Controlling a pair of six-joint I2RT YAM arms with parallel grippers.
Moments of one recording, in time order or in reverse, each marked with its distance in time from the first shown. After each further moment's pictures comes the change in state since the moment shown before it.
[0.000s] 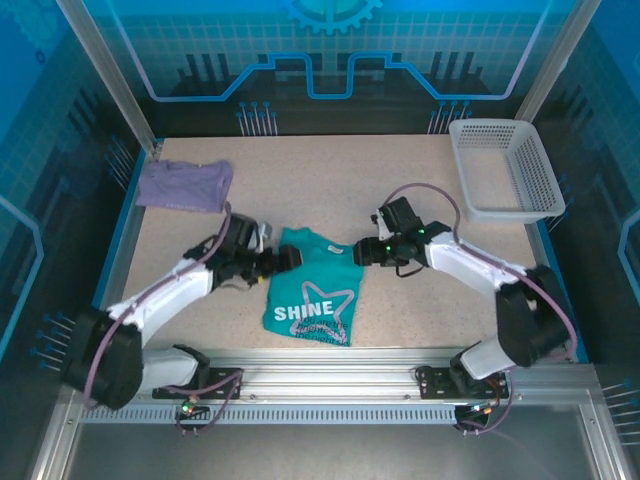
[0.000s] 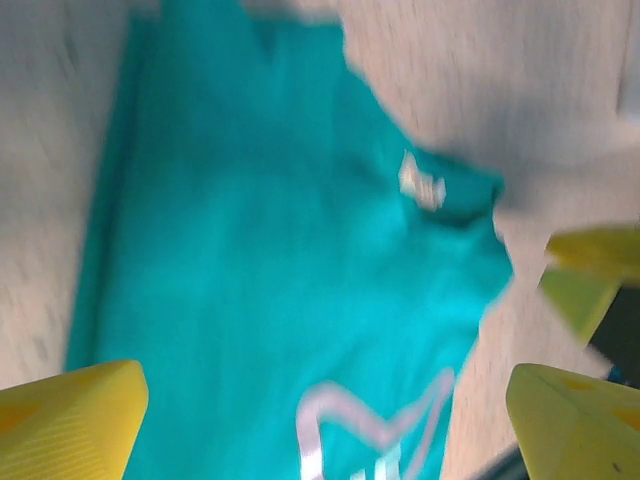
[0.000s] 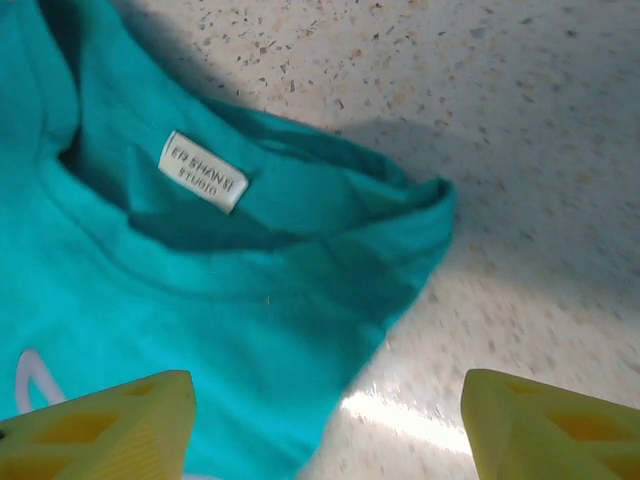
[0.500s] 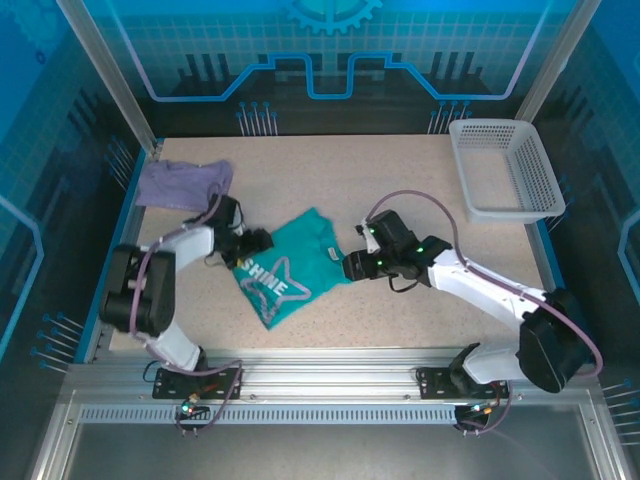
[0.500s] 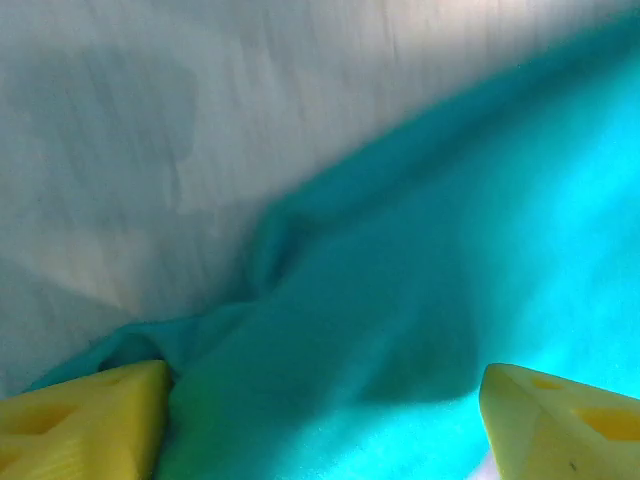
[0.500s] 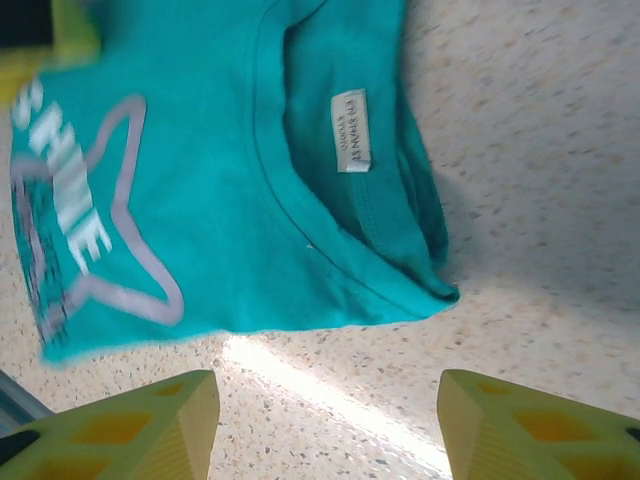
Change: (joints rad) left arm 0.127 0.122 -0.064 -0.061 -0.087 0.074; right arm 0.147 -0.289 -0.098 -0.042 0.056 -0.013
